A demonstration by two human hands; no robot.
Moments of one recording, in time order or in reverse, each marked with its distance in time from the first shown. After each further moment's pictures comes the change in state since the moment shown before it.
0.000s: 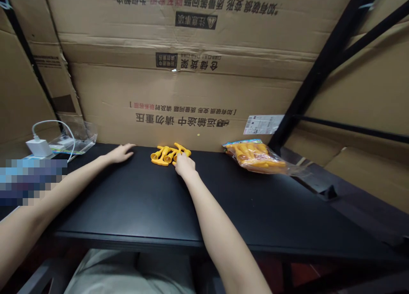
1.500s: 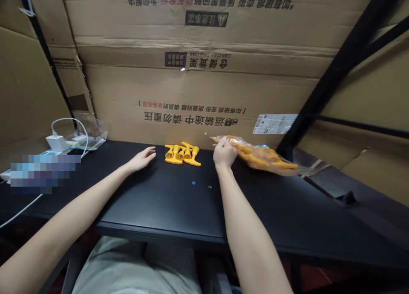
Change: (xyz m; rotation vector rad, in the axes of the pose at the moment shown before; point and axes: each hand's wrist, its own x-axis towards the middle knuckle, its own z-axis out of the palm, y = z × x) left_hand -0.027 0.091 0.019 -0.811 0.147 -0.146; right_hand 0.018 0.085 -0.019 0.670 0.931 0.250
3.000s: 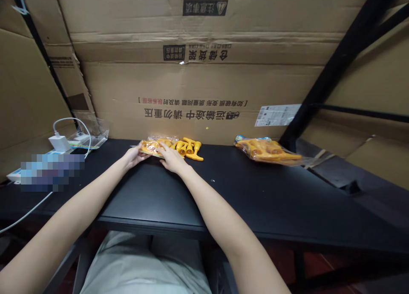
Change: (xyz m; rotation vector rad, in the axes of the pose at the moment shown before) left_hand 0.006 0.000 -0.018 -0.952 0.258 -0.503; right_hand -0.097 -0.064 0.068 0.093 -0.992 -0.687
